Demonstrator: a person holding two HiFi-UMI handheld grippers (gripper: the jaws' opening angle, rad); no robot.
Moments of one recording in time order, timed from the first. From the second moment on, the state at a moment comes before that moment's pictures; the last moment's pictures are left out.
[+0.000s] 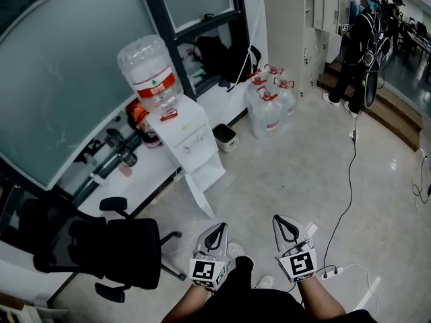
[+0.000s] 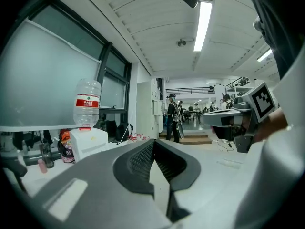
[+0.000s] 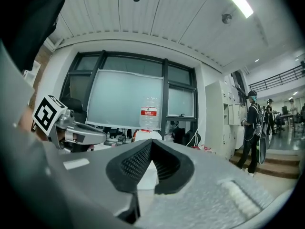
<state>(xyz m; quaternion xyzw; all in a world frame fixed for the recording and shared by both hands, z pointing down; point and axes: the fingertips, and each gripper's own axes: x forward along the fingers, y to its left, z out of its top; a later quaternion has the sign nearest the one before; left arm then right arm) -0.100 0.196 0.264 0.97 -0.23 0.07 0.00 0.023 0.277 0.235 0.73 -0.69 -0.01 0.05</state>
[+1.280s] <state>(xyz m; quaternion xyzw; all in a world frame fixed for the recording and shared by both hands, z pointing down) -0.080 -0.064 0.244 0.95 -0.32 0.02 0.03 0.031 -0.037 0.205 0.61 -0.78 -0.04 0.10</state>
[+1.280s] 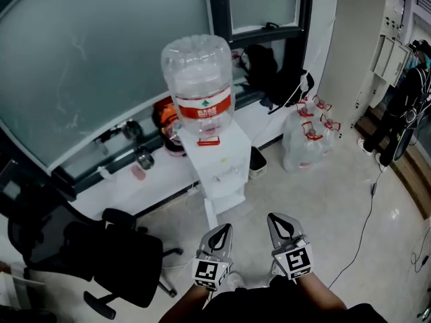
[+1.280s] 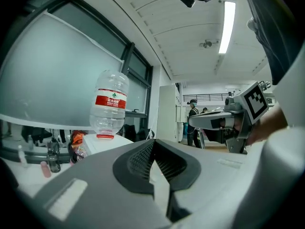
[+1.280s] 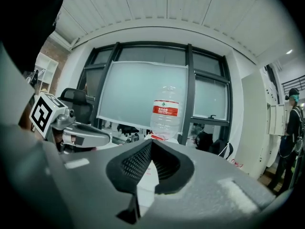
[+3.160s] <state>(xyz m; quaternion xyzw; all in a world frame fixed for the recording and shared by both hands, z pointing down) -0.122 -0.153 0.567 0.81 -0.57 0.03 0.08 0.035 -0.176 0.505 0.46 -0.88 -0.05 0.05</state>
